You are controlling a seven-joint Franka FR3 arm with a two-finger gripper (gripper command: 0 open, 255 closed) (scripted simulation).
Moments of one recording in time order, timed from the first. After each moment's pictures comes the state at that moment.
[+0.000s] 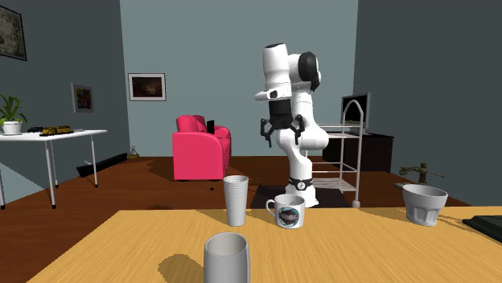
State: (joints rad) arm -0.03 -0.60 -0.22 -2.42 -0.03 1.75 -0.28
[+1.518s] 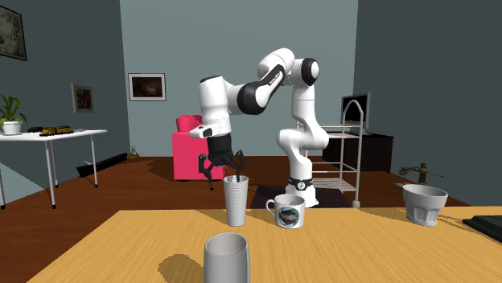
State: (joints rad) arm -0.08 0.04 -0.50 -2.11 0.06 2.03 -0.78
